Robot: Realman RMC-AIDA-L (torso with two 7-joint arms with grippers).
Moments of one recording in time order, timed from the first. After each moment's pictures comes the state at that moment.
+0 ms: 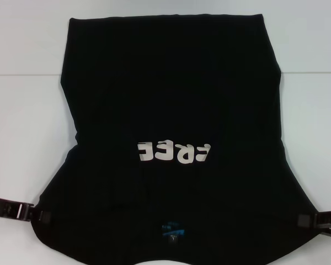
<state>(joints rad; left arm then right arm) -0.57 -2.05 0.43 0.86 2.72 1.62 -2.14 0.40 2.03 -0.42 -0.62 -2.34 -1.63 2.27</state>
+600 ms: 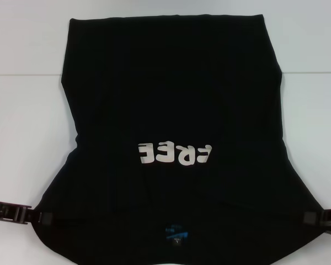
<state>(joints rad) -0.55 -2.04 0.39 0.87 2.69 1.69 -2.10 0.40 2.02 -0.36 -0.60 -2.34 -1.66 2.27</state>
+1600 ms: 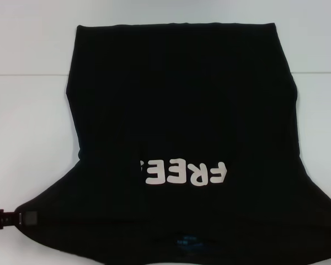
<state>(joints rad) -0.48 -2.02 0.09 0.85 2.66 1.88 -1.98 0.31 1.93 -0.22 -0.49 -2.34 -1.79 2.25</state>
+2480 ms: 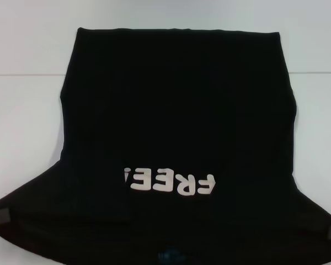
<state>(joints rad) -0.40 -2.00 -0.11 0.87 2.60 2.01 -1.84 0.31 1.95 -0.21 -0.47 -2.33 -1.90 2.21</state>
